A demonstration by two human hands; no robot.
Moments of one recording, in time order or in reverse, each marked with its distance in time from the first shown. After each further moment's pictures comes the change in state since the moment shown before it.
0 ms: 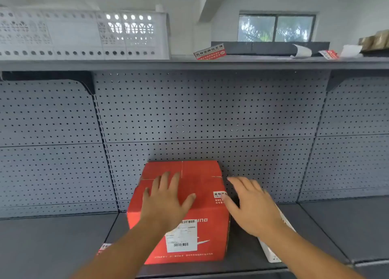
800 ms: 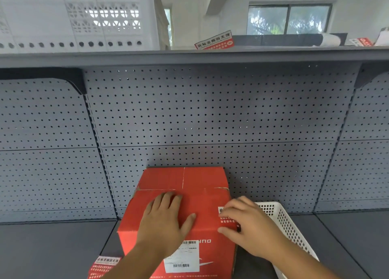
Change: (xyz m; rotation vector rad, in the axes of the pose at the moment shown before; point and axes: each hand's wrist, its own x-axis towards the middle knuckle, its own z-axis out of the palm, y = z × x) left_hand 0.020 -0.017 0.048 0.084 0.079 0.097; right_hand 0.036 0.032 0.048 0.184 -0.137 -0.346
